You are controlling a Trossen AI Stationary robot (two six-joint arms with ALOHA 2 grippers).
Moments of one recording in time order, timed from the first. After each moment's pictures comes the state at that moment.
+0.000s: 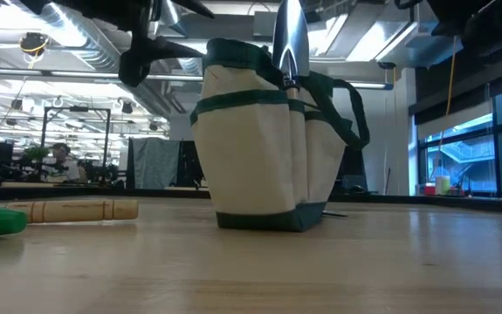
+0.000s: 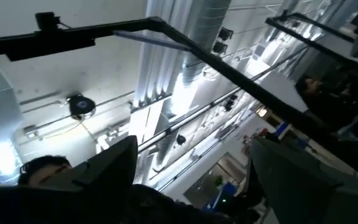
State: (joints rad) left arm -0.20 1.11 0.61 0.28 -0.45 -0.98; right arm 0.07 1.22 0.49 1.42 -0.39 1.31
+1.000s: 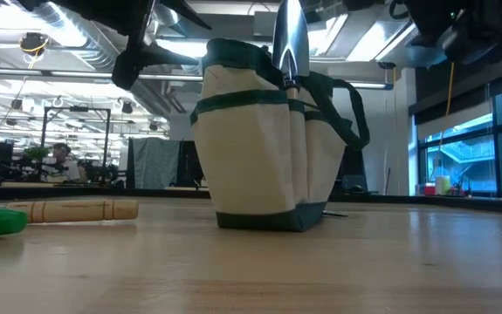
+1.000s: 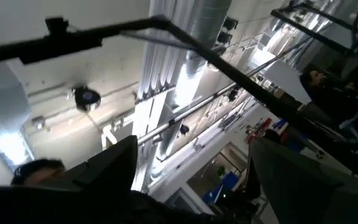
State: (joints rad) left arm -0.22 1.11 0.61 0.25 -0.63 -1.06; right arm -0.19 1.22 0.51 1.51 -0.64 1.52
